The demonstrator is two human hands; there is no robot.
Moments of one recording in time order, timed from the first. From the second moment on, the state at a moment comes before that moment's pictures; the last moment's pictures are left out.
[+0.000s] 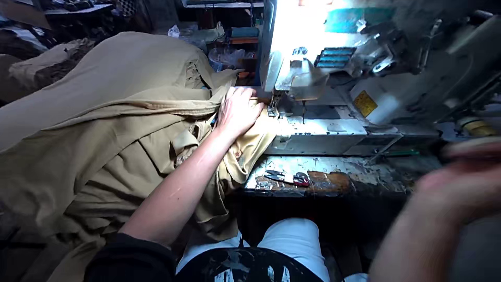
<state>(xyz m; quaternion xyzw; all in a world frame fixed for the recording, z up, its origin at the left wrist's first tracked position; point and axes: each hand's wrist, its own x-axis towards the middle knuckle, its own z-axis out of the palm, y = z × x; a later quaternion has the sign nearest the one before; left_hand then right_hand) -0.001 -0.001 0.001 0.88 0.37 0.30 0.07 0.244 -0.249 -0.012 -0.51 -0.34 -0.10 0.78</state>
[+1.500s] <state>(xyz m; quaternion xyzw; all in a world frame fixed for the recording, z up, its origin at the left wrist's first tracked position) -0.118 -0.076 0.043 0.82 0.27 0.35 0.36 0.074 -0.164 -0.053 -0.31 -0.38 0.57 0.66</state>
